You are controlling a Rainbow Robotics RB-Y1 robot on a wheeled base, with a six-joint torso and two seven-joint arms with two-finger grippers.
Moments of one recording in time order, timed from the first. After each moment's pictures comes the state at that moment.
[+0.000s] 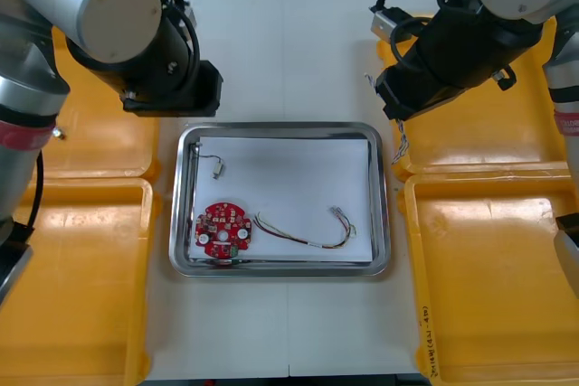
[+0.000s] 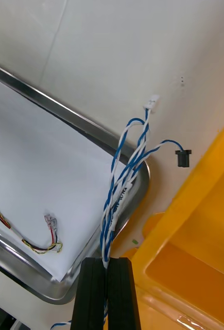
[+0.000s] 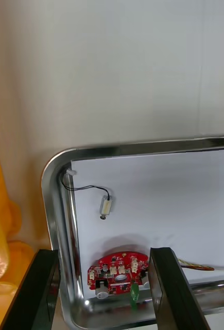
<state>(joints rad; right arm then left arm) -0.87 -0.47 0.15 -1.69 -0.82 1.92 1.49 -0.85 0.53 -0.27 -1.85 0.69 1.91 -0.92</state>
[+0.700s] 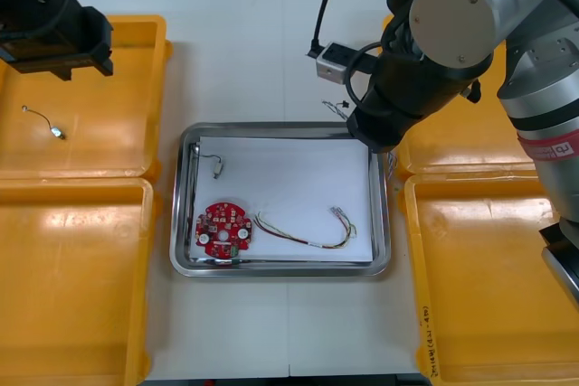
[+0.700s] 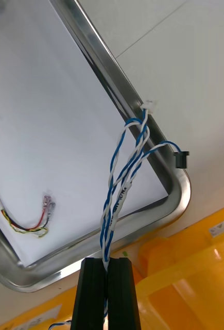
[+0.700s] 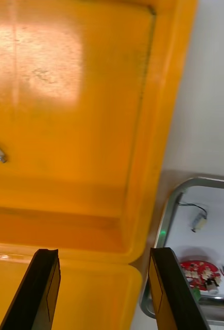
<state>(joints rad) -0.87 -0.45 0.33 -1.80 -0.76 1.92 1.80 -0.93 0.85 -0.21 -1.65 0.88 1.91 -0.92</state>
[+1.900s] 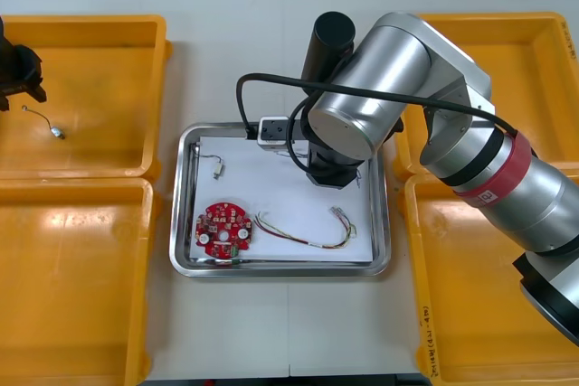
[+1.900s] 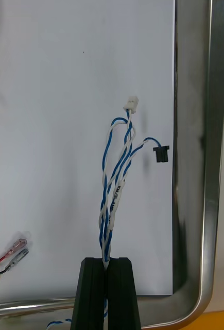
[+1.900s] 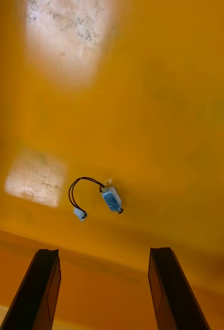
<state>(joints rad) -0.87 -0.39 0.66 -1.73 -0.56 1.68 2.08 -0.93 0.90 -0.20 -1.02 0.81 1.61 -1.23</state>
